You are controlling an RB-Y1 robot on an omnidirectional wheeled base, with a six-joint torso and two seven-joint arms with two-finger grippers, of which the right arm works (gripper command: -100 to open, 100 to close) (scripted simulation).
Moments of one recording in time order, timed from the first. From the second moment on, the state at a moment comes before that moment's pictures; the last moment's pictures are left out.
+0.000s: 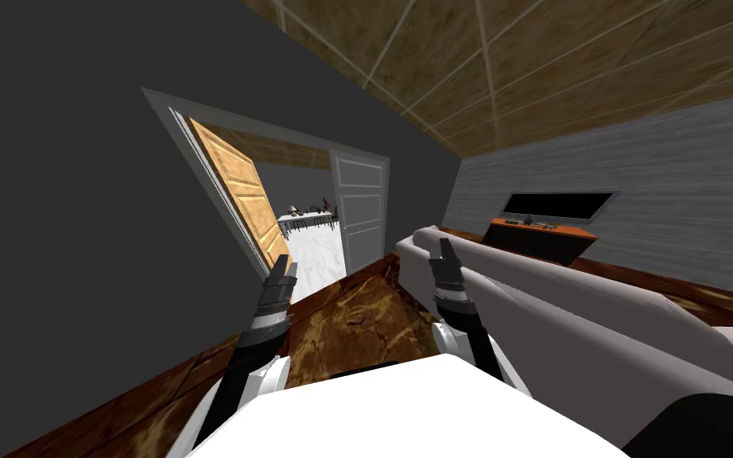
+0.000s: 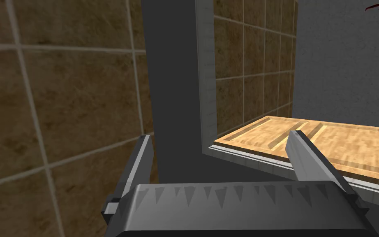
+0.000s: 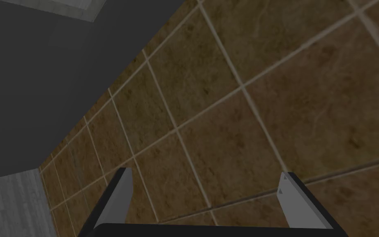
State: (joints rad) arm 0.48 0.02 -0.06 -2.26 0.04 -0.61 0.16
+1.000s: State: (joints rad) arm 0.45 -0.05 -0.01 -2.08 -0.12 -0.67 -0.01
